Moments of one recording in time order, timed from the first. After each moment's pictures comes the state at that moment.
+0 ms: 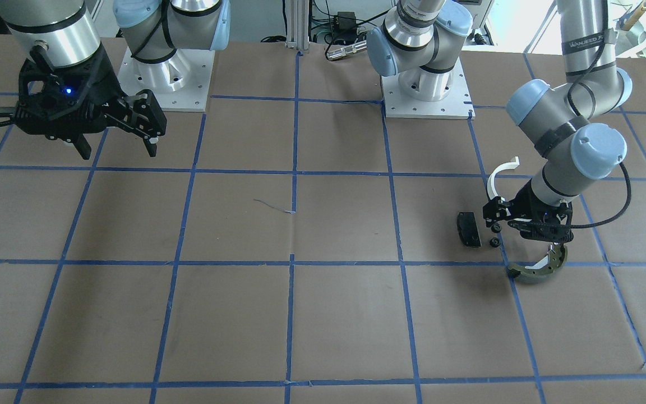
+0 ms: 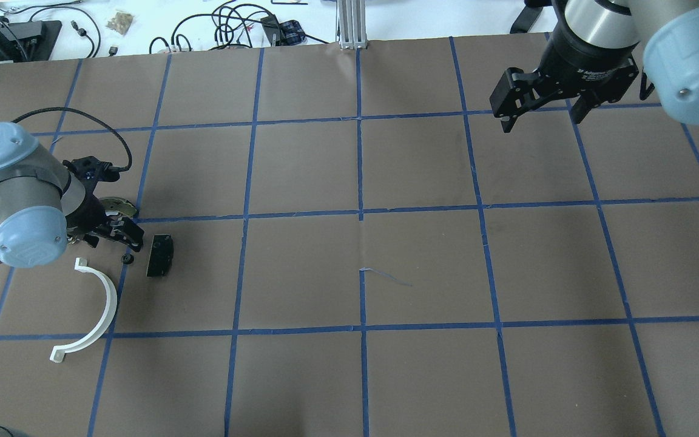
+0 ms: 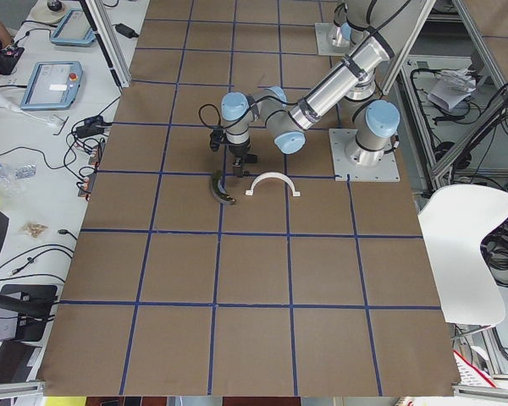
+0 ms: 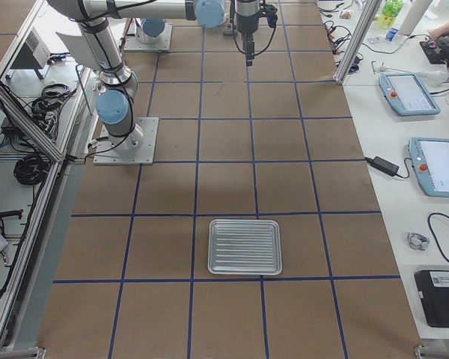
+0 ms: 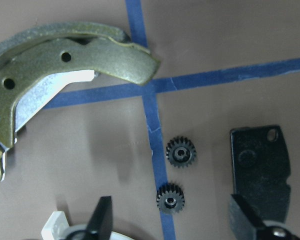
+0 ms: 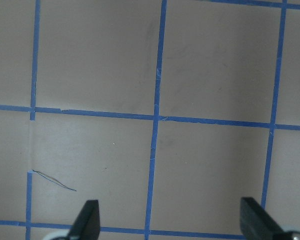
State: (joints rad) left arm -1.13 -1.80 -2.06 -0.88 1.62 0.58; right arm 1.56 -1.58 1.59 -1.67 -1.58 -0.09
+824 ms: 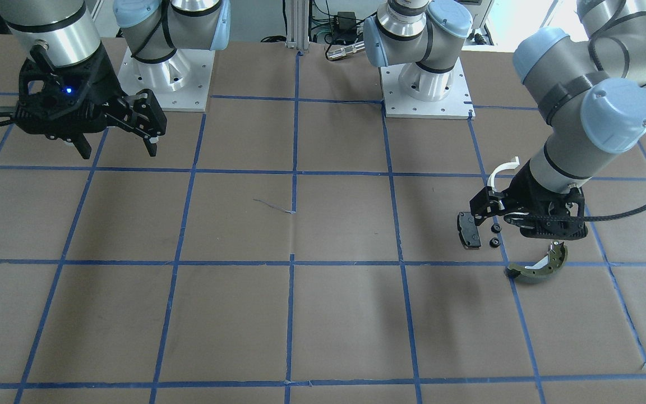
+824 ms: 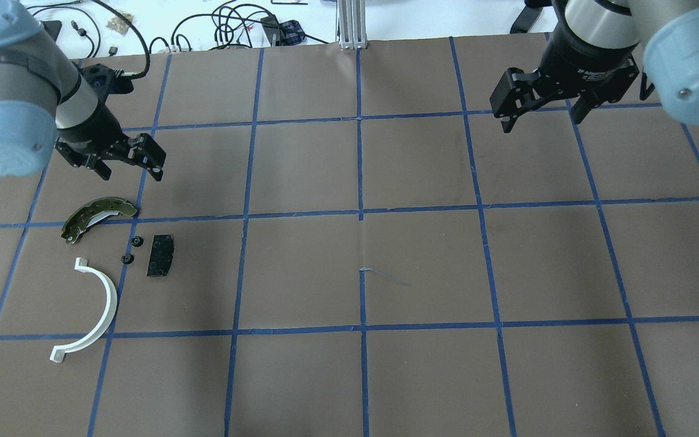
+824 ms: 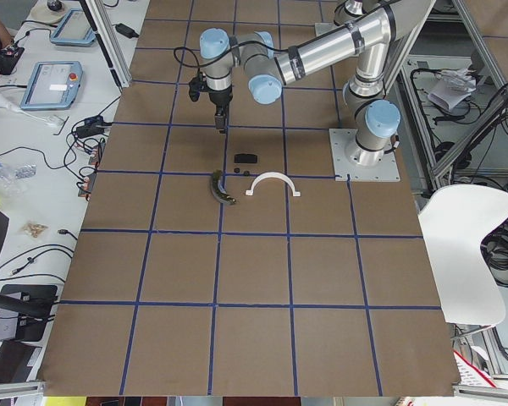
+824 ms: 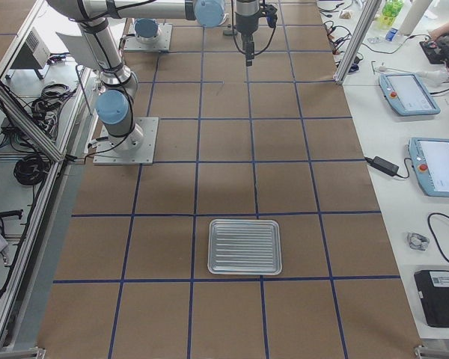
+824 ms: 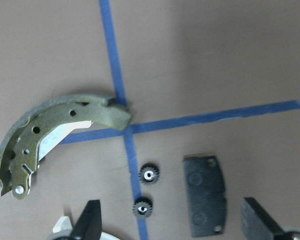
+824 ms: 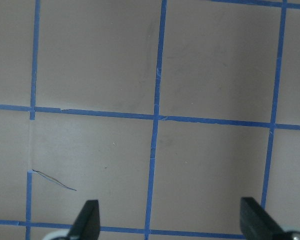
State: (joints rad) left arm -1.36 -1.74 -1.67 -1.34 1.58 0.23; right arm 1.56 -1.58 1.59 -1.67 -1.58 -0.09
